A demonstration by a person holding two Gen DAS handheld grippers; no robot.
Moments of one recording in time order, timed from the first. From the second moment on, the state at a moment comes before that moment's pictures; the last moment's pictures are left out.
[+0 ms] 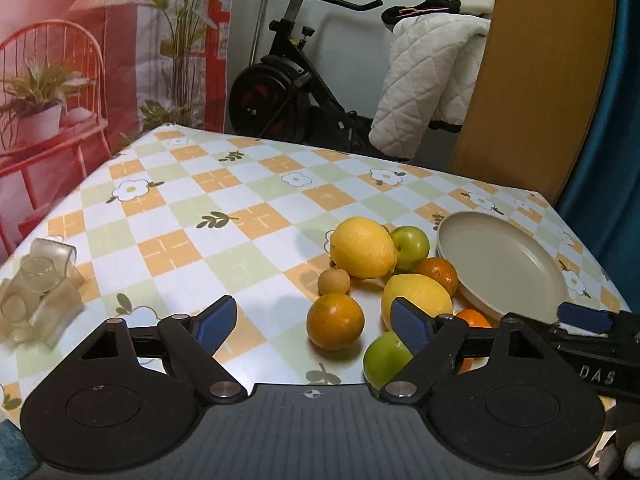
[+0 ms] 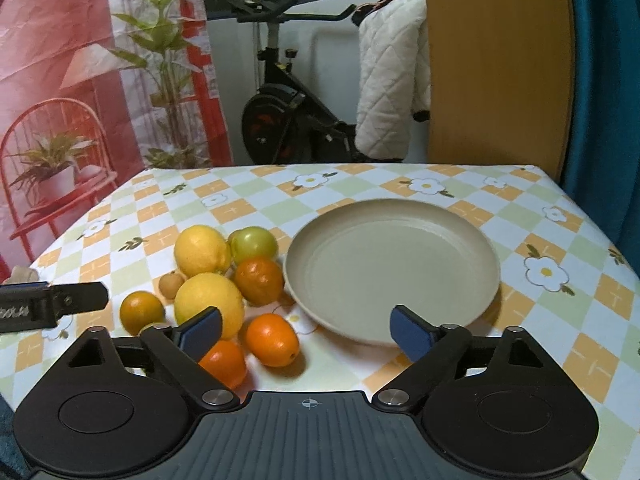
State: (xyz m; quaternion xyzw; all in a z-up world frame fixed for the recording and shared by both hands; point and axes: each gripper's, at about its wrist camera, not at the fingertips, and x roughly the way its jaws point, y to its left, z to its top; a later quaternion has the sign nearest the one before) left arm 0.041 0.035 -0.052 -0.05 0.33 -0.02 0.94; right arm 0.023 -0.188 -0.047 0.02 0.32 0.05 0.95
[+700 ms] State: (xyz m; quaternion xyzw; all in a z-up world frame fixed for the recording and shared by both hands) left arm 0.037 0.017 -0.069 -0.04 0.35 -0.10 0.93; right arm 0.014 -0.160 -0.059 -0.01 0.34 0.14 0.93
